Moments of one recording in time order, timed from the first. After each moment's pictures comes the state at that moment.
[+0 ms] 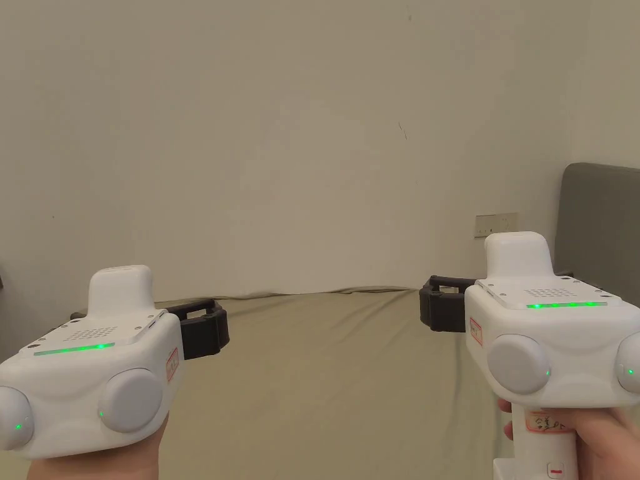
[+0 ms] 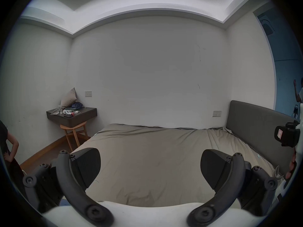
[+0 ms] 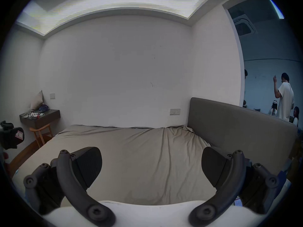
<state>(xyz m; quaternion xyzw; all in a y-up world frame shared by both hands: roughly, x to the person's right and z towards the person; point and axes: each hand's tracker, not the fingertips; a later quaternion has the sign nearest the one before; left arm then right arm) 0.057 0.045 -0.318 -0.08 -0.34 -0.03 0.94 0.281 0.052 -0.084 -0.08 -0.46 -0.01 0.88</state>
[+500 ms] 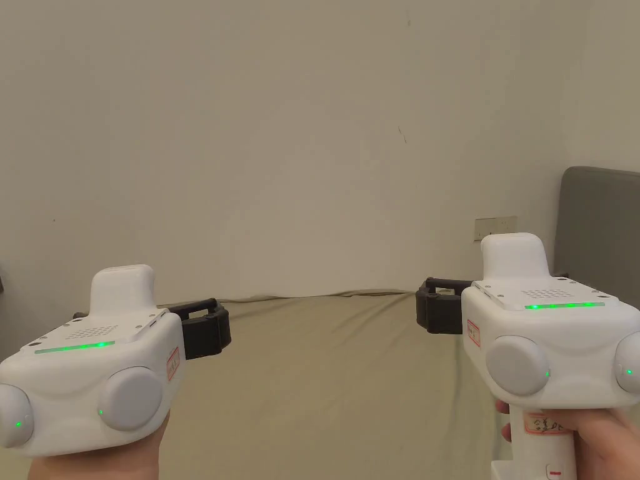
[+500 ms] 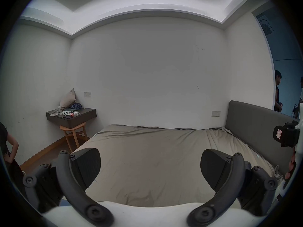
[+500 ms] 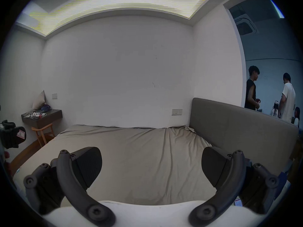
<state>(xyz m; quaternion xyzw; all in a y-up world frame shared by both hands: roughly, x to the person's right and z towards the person) 0.055 0.049 -0.316 -0.08 -0.34 -0.03 0.94 0.276 0.054 -0.083 -0.08 -0.46 -0.01 0.89</state>
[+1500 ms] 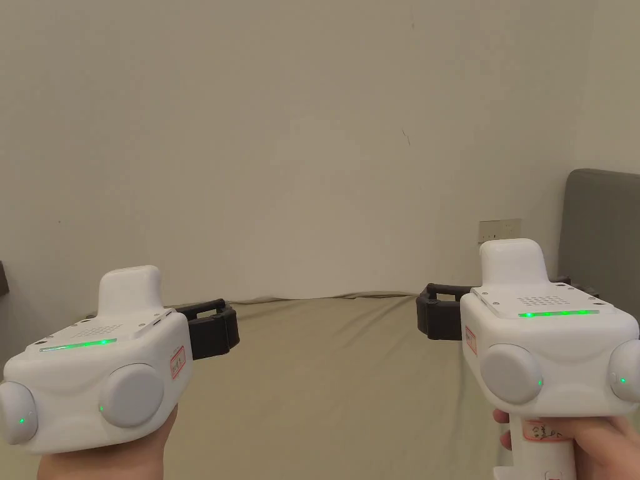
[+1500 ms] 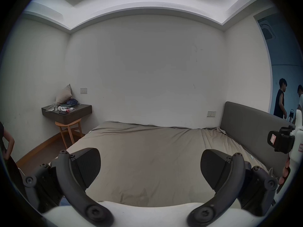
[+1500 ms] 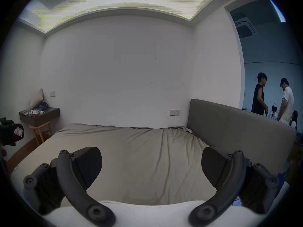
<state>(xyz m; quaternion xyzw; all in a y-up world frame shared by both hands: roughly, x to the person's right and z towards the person) 0.054 0.051 -0.316 -0.10 -0.36 -0.01 0.93 0.272 0.052 -0.087 -0.08 -0.47 0.00 0.88</state>
